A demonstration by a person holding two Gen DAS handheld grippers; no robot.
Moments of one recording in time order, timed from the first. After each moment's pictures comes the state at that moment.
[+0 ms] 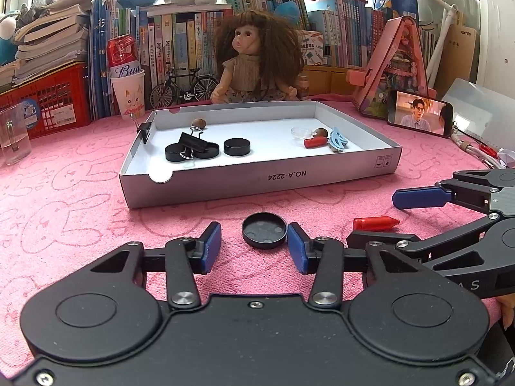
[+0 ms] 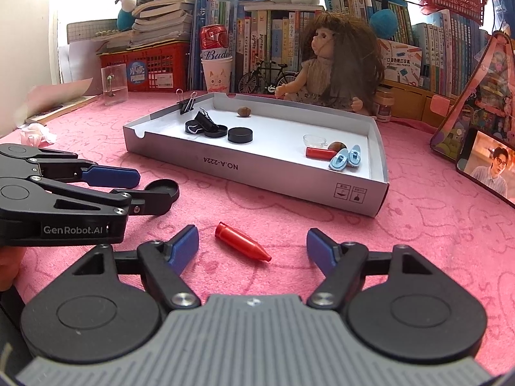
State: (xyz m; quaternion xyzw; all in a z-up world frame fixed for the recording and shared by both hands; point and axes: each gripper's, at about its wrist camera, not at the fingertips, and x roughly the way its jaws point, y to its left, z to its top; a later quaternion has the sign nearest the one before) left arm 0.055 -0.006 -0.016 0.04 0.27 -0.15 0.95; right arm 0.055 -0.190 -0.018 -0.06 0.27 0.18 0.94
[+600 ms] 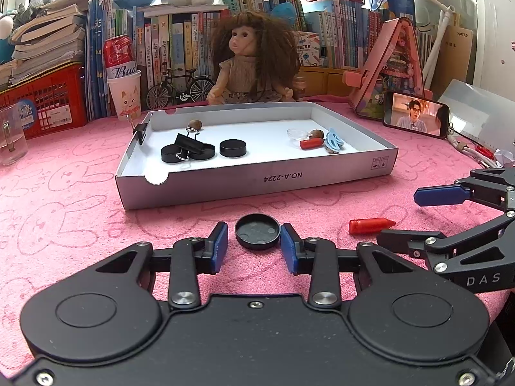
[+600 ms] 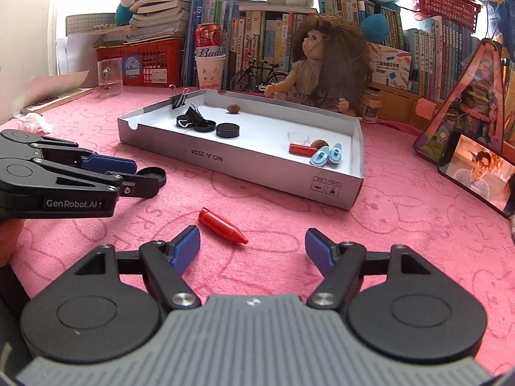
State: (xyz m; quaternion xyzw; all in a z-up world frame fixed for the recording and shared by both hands) left arm 0.055 -0.006 -0.015 0.04 0.27 -0.15 0.95; right arm 0.043 -0.209 -0.013 -0.08 0.27 0.15 0.95
